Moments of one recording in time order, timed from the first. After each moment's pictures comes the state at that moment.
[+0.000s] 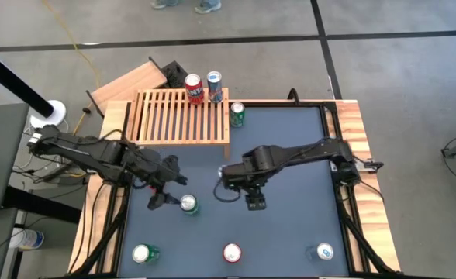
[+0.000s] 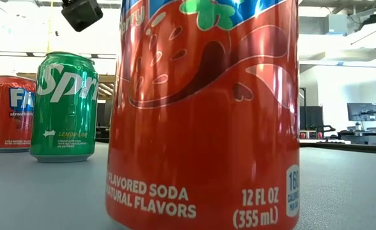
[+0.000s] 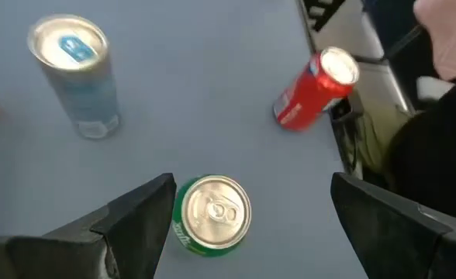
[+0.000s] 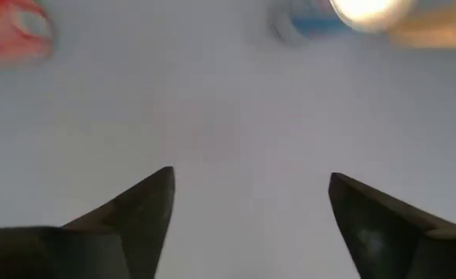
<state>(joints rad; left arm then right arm) -0.23 1.02 0.94 -0.56 0.13 -0.33 0.21 2.01 2.11 -1.57 0.06 0.15</state>
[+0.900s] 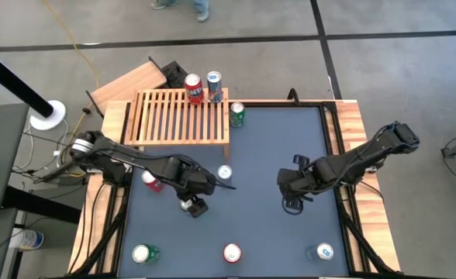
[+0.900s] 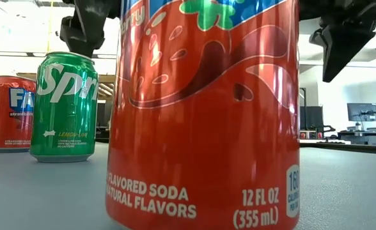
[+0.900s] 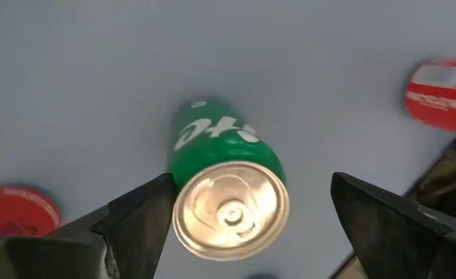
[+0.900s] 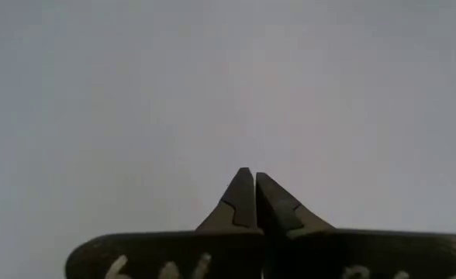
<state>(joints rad) -0.23 1.65 1.40 -1.05 0.13 -0.90 0.39 1.35 1.07 -1.07 0.29 0.58</state>
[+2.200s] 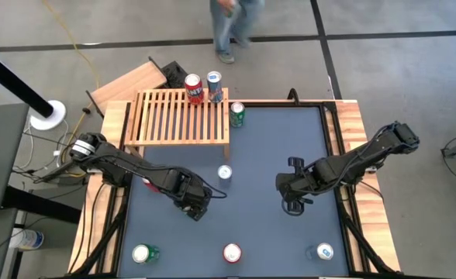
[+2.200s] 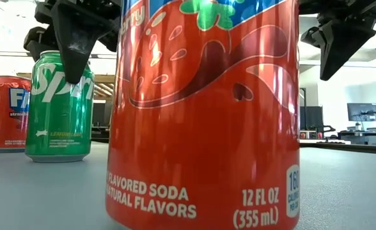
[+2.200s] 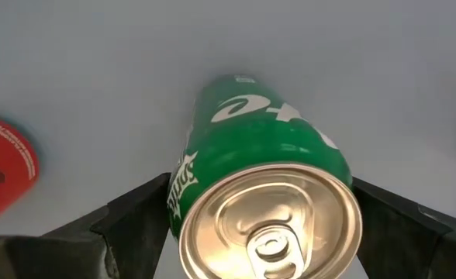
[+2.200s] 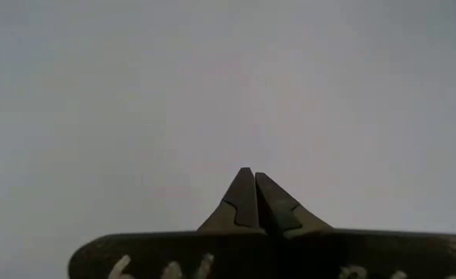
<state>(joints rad) -0.31 1.66 1.26 -0.98 0.07 -1.20 0.40 1.35 1.06 -1.01 0.26 0.43</state>
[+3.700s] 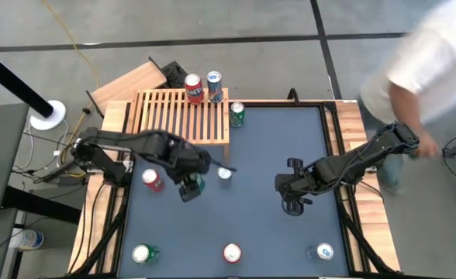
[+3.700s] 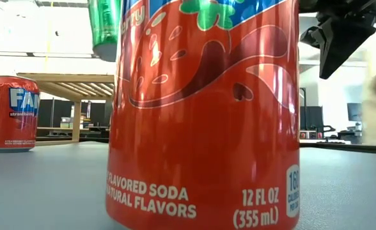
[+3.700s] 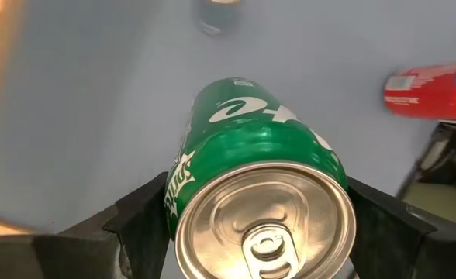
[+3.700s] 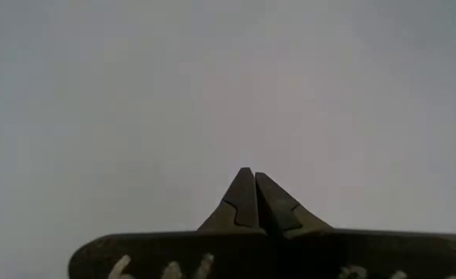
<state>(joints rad) -0.16 1.66 1.87 -1.48 -0.01 -0.62 0.40 1.35 1.06 -0.98 0.24 0.44</state>
